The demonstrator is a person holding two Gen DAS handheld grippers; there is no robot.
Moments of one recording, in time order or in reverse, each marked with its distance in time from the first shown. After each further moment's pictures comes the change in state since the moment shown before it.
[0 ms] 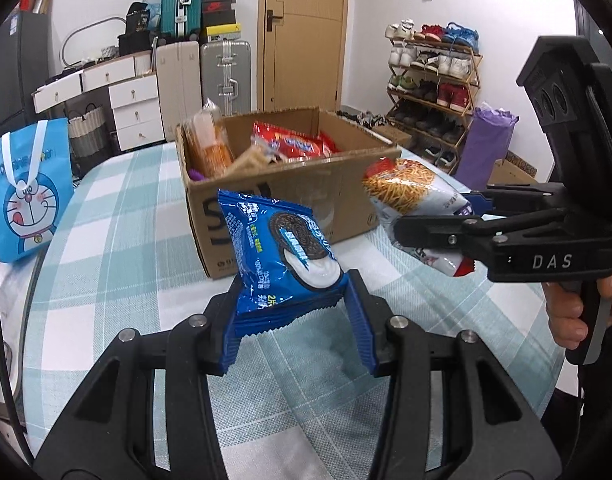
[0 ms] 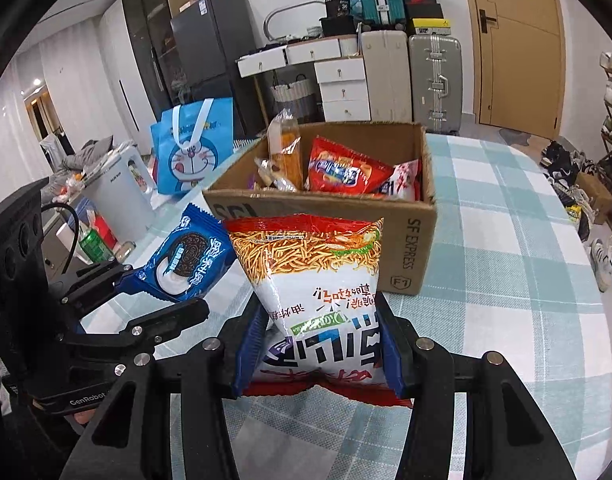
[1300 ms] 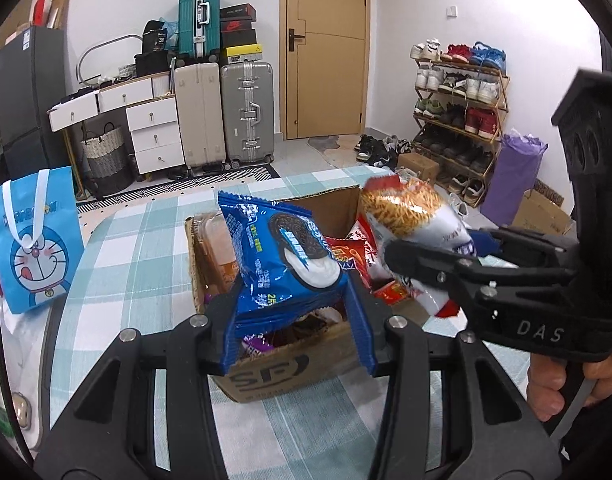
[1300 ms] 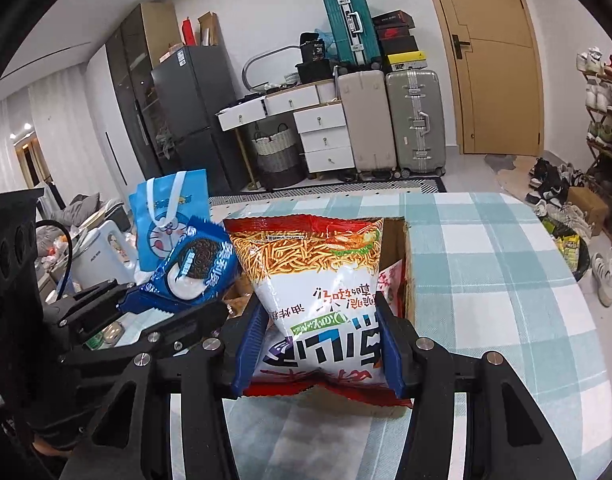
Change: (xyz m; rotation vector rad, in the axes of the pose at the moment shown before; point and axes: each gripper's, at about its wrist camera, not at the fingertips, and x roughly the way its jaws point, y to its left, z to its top) left arm 0.038 0.002 0.116 -0.011 -0.054 0.091; right arm 0.033 -0.028 0.082 0.079 -0.164 -0.026
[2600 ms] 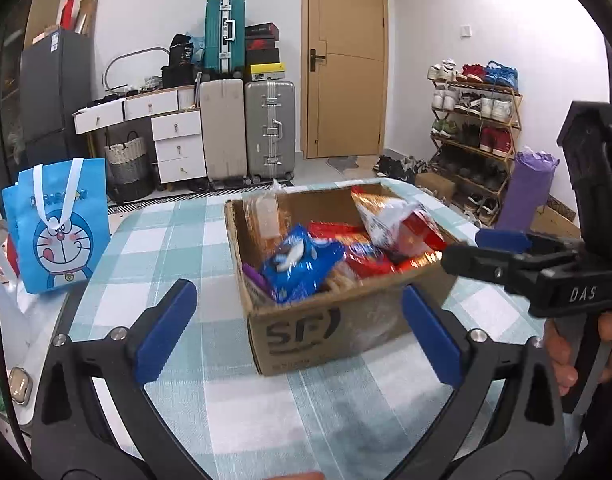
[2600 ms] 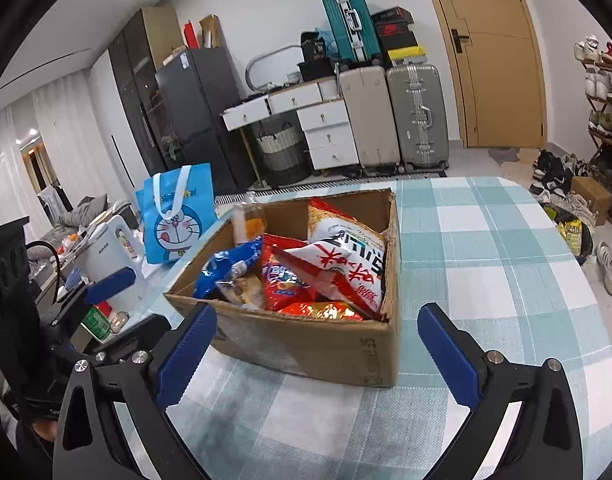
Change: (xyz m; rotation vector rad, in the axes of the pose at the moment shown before) left arm -0.044 -0.002 -0.038 -0.040 -0.084 0.063; right arm -0.022 -0.017 -0.031 0.011 -0.016 0.040
